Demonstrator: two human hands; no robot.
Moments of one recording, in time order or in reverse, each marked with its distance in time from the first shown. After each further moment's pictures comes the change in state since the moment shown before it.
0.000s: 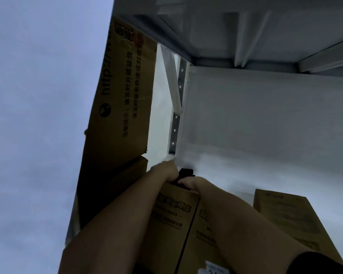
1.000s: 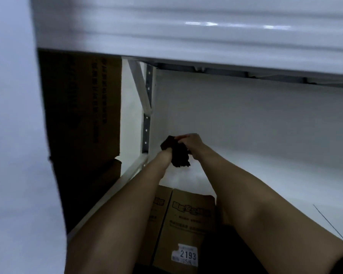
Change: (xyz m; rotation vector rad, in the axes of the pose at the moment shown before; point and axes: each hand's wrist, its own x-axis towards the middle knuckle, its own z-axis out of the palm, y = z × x) left_hand -0.029 0.087 -0.020 -1.096 -0.031 -0.093; right_hand -0.060 0.000 -0.107 0.667 0.492 -0.275
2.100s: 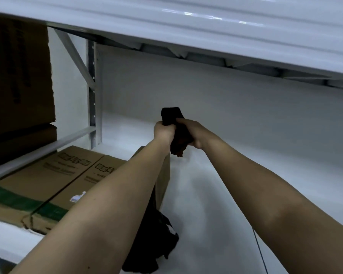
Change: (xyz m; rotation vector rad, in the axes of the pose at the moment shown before) left_hand -0.097 0.030 0.248 -0.423 0.129 0.168; right_hand -0.075 0.060 -0.258 0.122 -0.233 0.063
